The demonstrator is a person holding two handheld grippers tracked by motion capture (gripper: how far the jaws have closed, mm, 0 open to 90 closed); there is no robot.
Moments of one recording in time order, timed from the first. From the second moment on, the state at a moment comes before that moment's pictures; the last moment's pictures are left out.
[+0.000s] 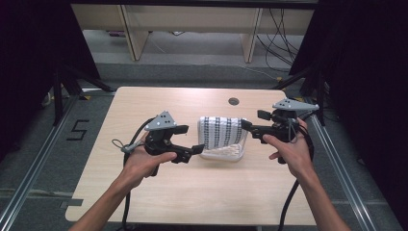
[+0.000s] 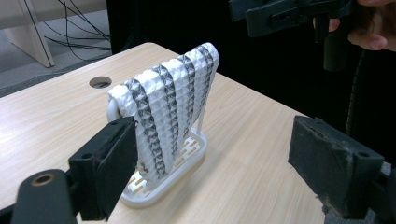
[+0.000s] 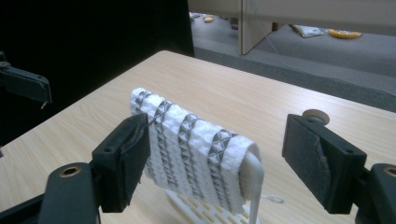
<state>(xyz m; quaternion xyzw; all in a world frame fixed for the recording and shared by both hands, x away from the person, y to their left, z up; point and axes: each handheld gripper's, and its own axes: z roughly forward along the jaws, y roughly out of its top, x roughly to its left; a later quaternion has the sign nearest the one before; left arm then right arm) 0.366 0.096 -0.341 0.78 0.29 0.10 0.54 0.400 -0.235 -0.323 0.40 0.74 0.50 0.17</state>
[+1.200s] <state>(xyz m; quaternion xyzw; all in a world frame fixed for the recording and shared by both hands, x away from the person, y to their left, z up) 0.342 0.124 -0.378 0.78 0.29 0.09 0.54 0.373 -0.236 -0.342 0.39 0.75 0.52 0.16</state>
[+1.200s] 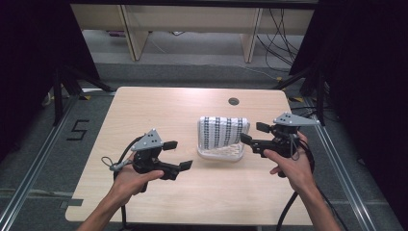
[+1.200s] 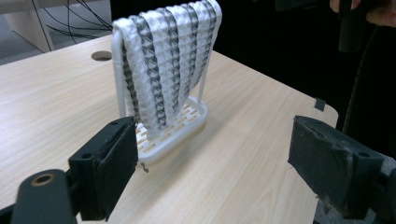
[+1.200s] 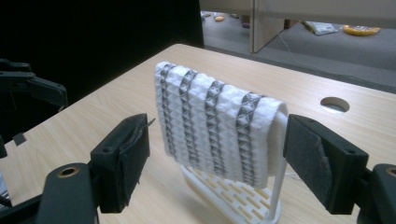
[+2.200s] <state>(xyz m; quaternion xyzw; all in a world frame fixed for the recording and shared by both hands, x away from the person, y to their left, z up) 0.311 0.126 -0.422 0.79 0.29 0.08 0.53 0.335 -0.211 -0.373 0.36 0.77 0.50 0.15</state>
